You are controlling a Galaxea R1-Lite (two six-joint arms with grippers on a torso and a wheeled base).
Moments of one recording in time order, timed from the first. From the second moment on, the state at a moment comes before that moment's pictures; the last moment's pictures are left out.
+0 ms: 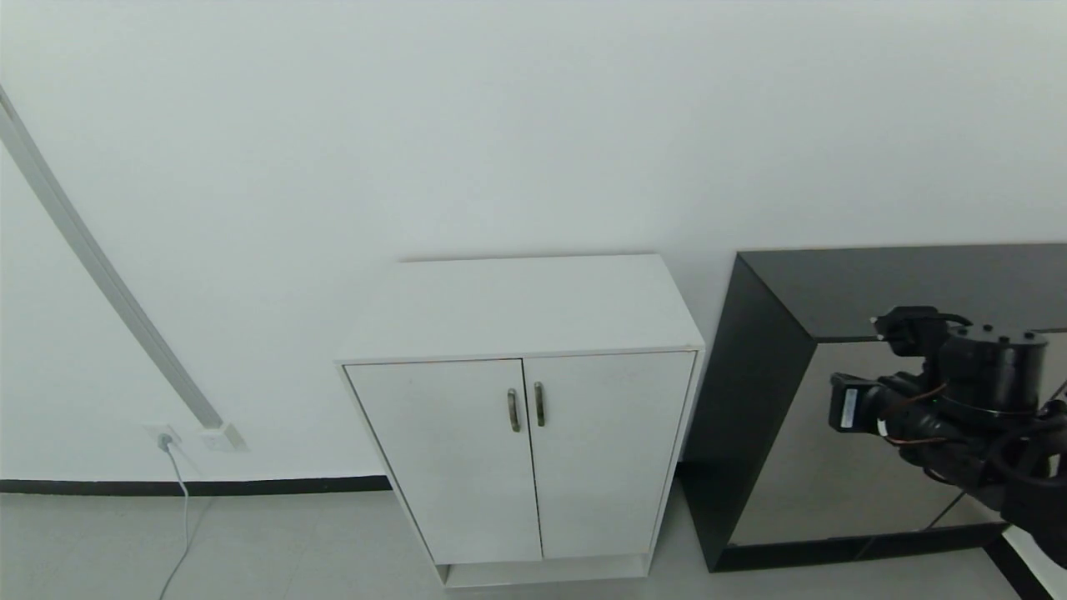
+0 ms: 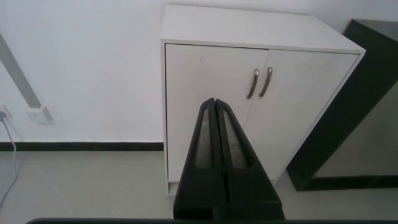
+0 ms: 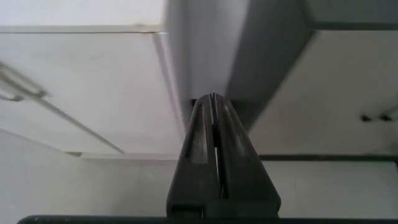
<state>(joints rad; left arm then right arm) 0.00 0.00 0.00 0.00 0.02 -0.08 0.23 1.73 -0.50 -0.96 -0.24 0.07</state>
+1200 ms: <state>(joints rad) 0.00 0.00 0.00 0.00 0.01 -0.08 -0.06 1.05 0.00 -0.78 0.12 -0.07</state>
